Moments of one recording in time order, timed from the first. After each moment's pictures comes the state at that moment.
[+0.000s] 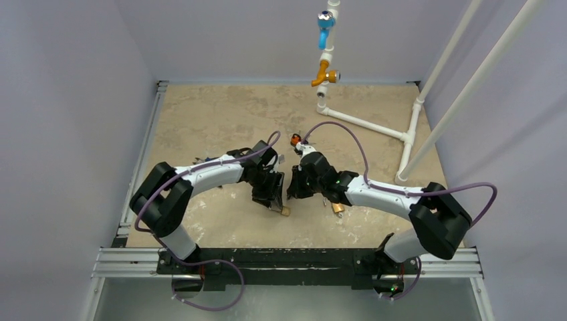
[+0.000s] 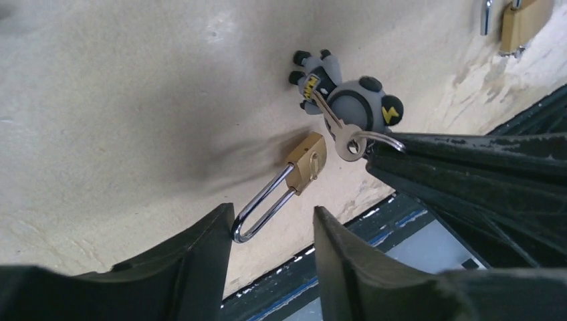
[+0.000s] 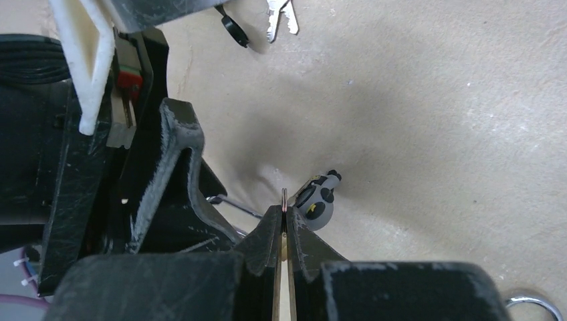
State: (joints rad) left arm -0.71 1.66 0.99 -0.57 0.39 -0.55; right arm 0.85 1.43 0.77 -0.10 -0.02 0.62
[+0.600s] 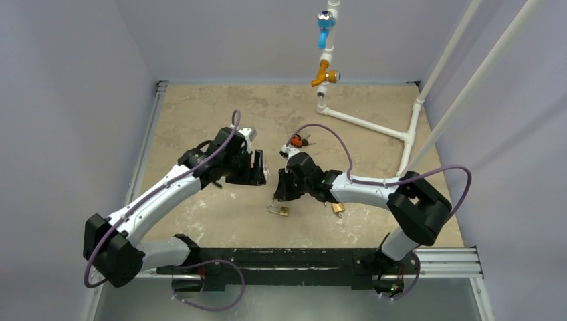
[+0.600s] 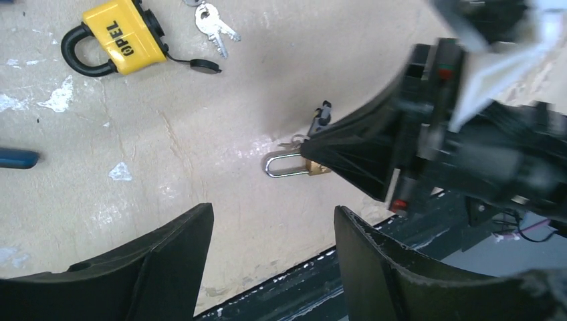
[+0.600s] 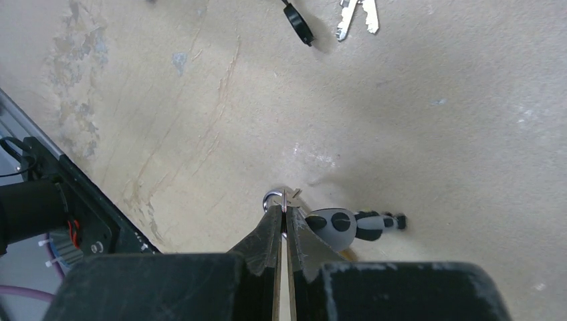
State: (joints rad) left arm -0.61 1.24 1.02 -0.73 0.12 -0.50; right arm 0.89 1.58 0.84 -0.01 -0.10 0.64
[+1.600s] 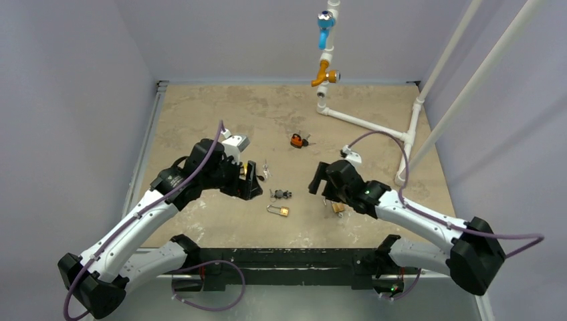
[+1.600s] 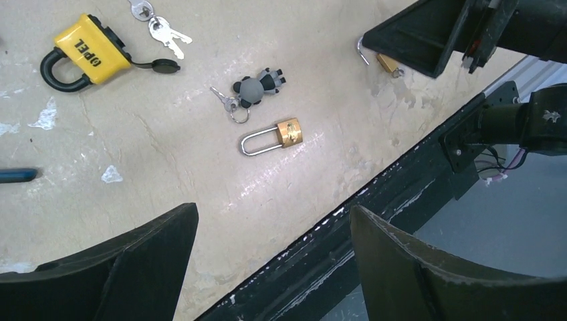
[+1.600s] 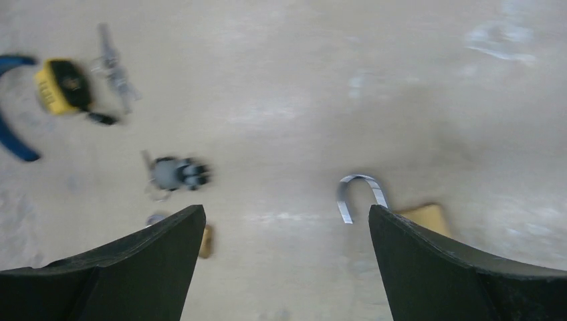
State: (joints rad) left arm -0.61 0.94 0.93 -0.74 0.23 -0.36; right arm 0.81 1.15 0.68 -0.35 0.28 0.92
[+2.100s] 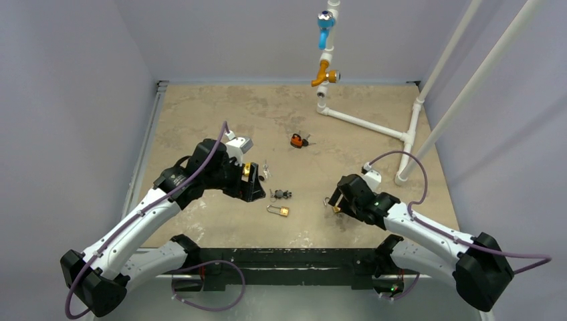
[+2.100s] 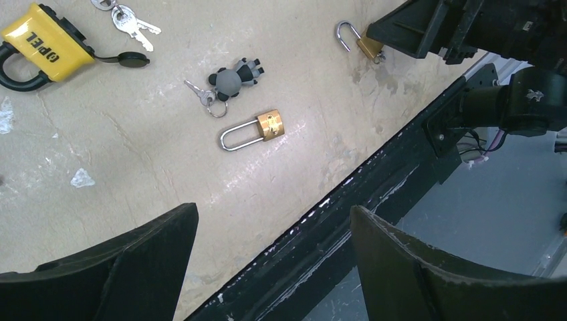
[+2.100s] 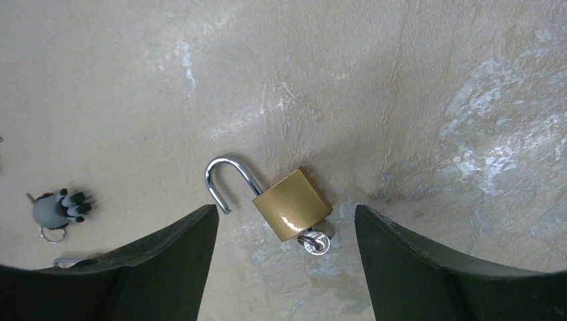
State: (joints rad) left arm -0.61 0.96 0.92 -0.72 0.31 -0.36; right arm 0.71 0.94 0.45 -0.51 0.38 1.11
